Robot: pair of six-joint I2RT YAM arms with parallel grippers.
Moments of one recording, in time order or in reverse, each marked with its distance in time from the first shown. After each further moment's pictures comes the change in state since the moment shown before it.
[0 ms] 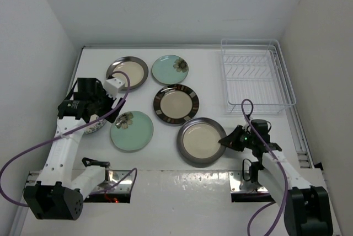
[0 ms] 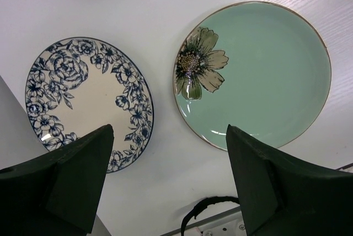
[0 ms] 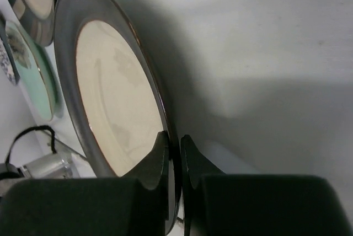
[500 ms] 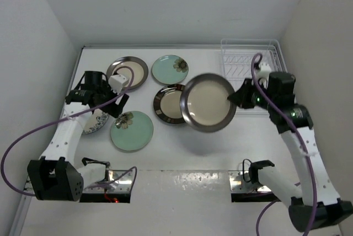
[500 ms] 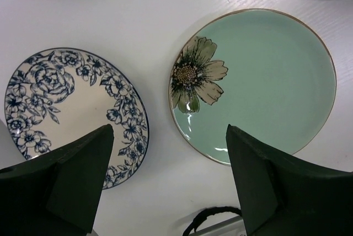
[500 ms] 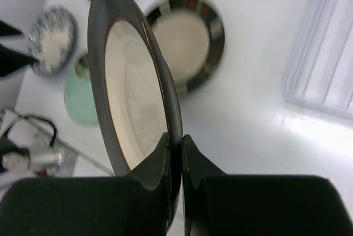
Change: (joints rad) left arm -0.006 0.141 0.008 0.063 0.010 -0.010; right arm 0.083 0.002 0.834 -0.548 0.091 -0.385
